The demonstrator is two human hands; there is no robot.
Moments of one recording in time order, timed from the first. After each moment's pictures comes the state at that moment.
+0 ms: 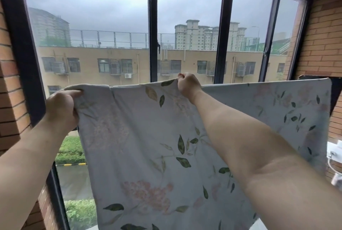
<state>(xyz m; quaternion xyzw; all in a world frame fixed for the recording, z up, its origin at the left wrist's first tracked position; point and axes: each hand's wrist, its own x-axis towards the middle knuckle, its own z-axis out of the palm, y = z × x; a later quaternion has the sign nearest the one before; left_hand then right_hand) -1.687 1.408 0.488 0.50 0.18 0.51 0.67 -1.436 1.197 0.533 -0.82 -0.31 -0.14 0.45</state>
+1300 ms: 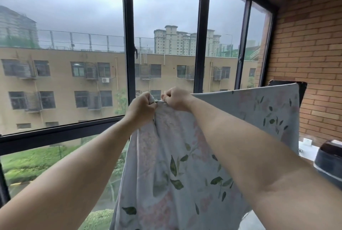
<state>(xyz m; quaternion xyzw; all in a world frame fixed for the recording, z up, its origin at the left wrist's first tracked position) -1.495 1.284 0.494 0.85 0.12 0.37 0.35 -1.392 1.167 0.533 -0.89 -0.37 -0.12 0.24</state>
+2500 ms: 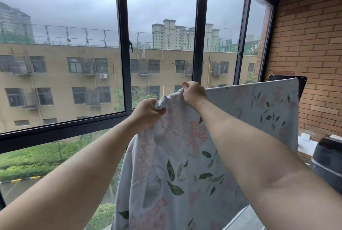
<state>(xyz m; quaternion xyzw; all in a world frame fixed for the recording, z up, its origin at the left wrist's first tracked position) -1.464 1.276 0.474 0.88 0.06 0.29 0.38 -1.342 1.136 0.515 -0.84 -0.24 -0.18 0.44</state>
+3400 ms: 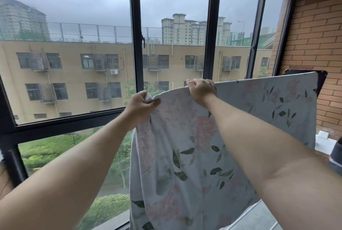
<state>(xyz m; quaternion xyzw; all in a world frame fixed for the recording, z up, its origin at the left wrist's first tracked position) -1.501 1.317 0.467 0.80 0.06 0.34 0.50 -1.352 1.144 0.505 -0.89 -0.26 -0.22 0.31</state>
